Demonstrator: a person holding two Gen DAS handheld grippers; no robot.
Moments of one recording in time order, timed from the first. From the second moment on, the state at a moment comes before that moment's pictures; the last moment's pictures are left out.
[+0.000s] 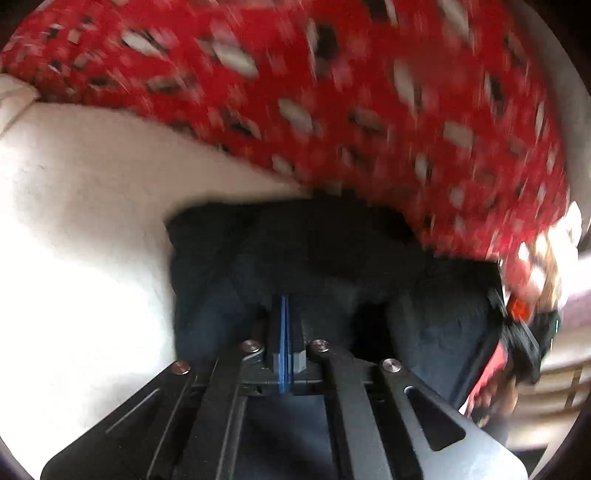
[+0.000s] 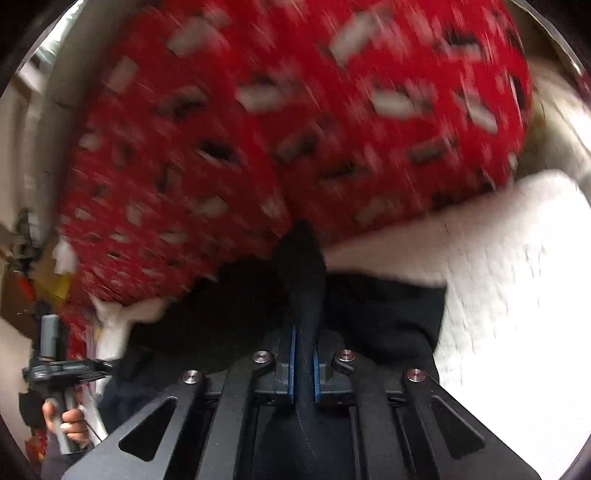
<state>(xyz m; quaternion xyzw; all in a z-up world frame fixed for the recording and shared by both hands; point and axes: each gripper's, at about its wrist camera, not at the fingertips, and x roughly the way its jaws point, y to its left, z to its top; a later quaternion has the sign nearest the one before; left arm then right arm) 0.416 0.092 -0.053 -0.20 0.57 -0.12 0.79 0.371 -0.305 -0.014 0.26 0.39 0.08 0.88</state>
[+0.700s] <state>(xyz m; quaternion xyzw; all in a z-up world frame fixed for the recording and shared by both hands) 0.453 0.045 -0.075 -0.15 0.61 -0.12 0.77 0.352 -0.364 -0.090 0.38 0.39 0.00 0.84</state>
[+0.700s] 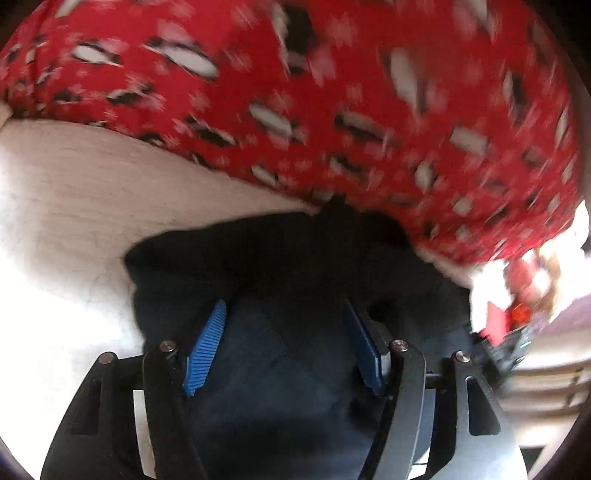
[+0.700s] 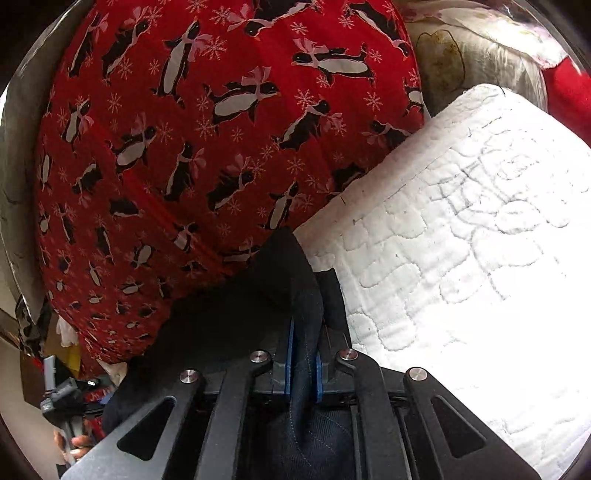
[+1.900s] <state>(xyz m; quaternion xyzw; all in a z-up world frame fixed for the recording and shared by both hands) 0.417 0.094 -0.054 -0.22 0.57 -0.14 0.78 0.394 -0.184 -0.020 0.26 0.44 0.20 0.84</state>
